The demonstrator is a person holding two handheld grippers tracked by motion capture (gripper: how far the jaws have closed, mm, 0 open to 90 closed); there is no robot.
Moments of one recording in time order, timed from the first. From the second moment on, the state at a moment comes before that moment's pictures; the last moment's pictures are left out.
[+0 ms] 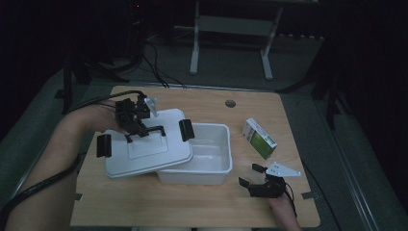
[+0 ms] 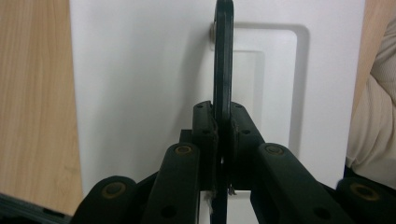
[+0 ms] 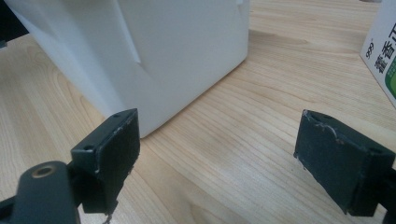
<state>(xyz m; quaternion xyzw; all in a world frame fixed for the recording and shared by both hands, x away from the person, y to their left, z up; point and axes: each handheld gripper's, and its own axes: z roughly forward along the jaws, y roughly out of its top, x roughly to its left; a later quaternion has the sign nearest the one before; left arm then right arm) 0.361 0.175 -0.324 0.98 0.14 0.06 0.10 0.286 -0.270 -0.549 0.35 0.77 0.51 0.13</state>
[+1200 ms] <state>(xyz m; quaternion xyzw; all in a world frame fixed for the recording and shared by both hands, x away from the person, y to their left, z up) 0.329 0.305 -0.359 0.95 0.27 0.06 0.12 0.286 -0.268 -0.549 0.35 0.78 0.51 0.13</state>
